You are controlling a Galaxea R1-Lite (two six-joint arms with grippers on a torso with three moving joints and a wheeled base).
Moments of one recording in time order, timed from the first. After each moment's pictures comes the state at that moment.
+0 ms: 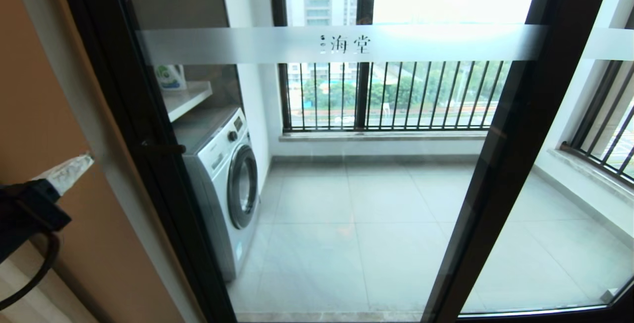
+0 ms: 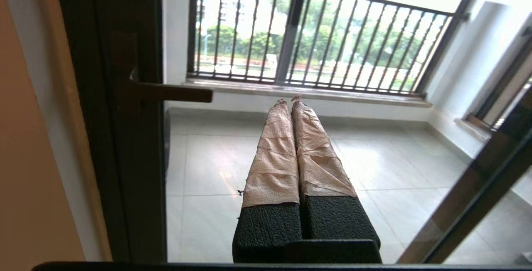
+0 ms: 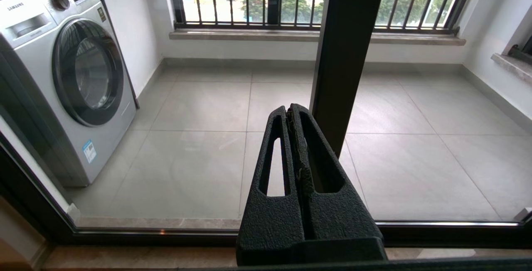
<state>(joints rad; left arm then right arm) 0.16 1.15 -0.26 -1.08 -0.38 -0.26 0.01 0.00 0.00 -0.02 0.02 -0.06</state>
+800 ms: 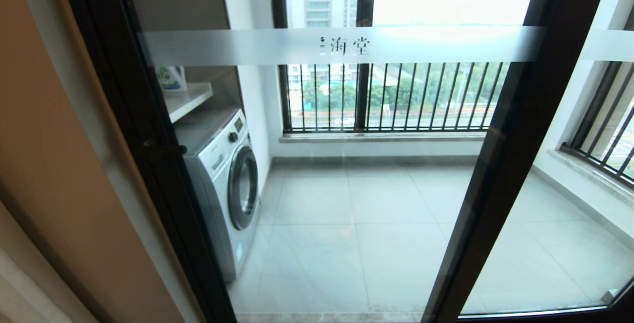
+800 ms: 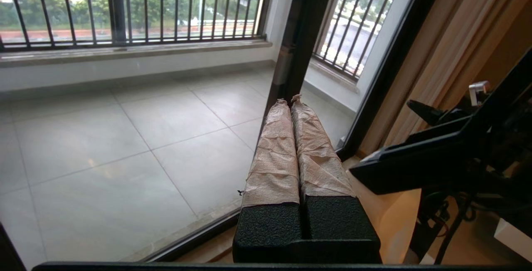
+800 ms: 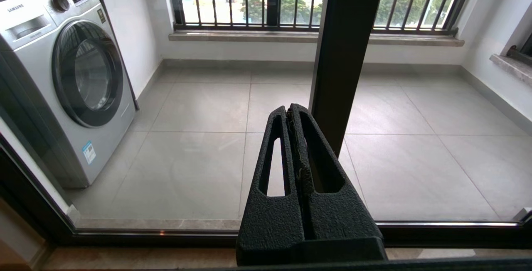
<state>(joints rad) 0.02 0.24 -0.61 0.21 -0.74 -0.33 0.01 0.00 0.00 -0.02 0.02 -0.06</state>
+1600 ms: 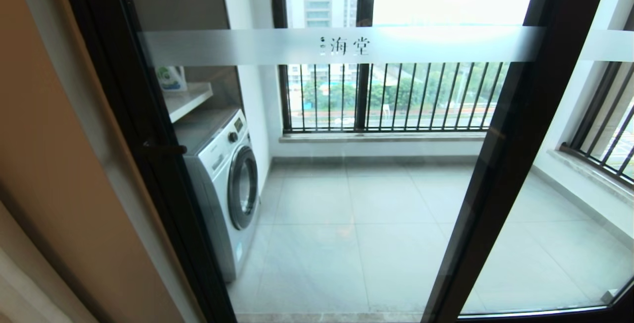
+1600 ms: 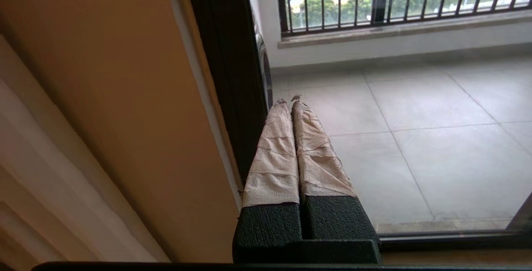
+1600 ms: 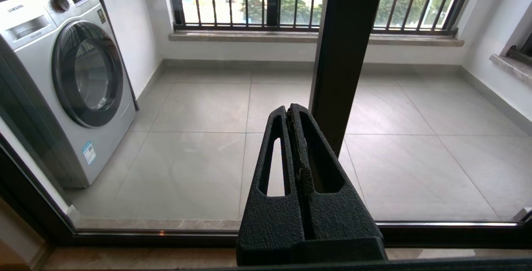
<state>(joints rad) 0.00 0.00 -0.01 -0.05 0.00 0.13 0.01 0.00 0.00 -0.02 0.02 -0.06</state>
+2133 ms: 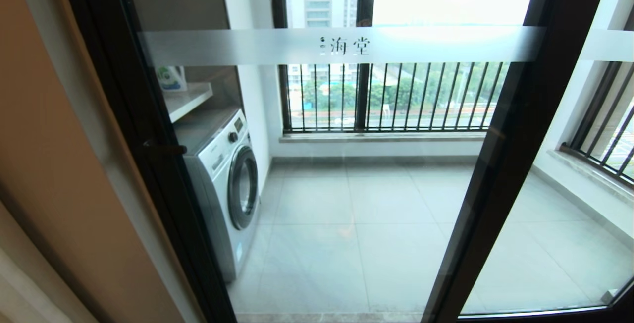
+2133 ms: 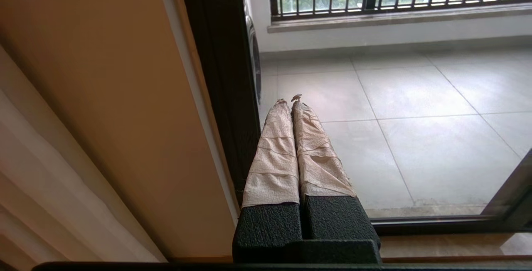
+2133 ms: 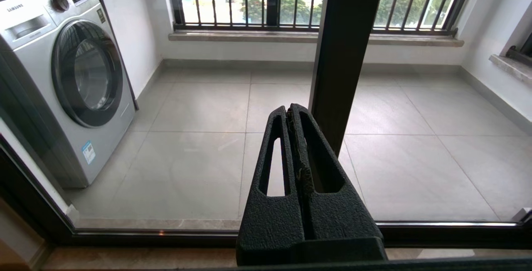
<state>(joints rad) 0.00 0.00 0.00 0.00 -0.02 0.08 0.01 0.00 0.00 -0.02 0.02 -0.06</state>
